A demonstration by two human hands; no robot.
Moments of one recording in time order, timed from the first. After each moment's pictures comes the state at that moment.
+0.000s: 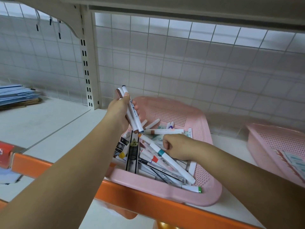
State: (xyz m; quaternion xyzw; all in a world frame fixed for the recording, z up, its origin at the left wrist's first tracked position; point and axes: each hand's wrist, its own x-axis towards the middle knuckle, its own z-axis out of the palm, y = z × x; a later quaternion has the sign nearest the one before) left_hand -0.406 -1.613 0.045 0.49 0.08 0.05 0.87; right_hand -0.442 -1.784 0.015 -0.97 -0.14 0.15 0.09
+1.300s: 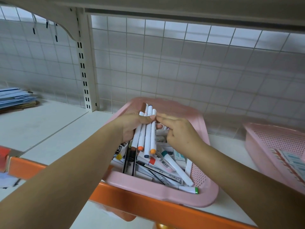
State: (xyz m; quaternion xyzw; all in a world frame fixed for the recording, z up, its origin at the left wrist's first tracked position) left_hand -0.430 -1.631 0.045 0.62 -0.05 -0.18 0.76; right_hand -0.452 -1.782 0.031 -0.94 -0.22 -0.16 0.19
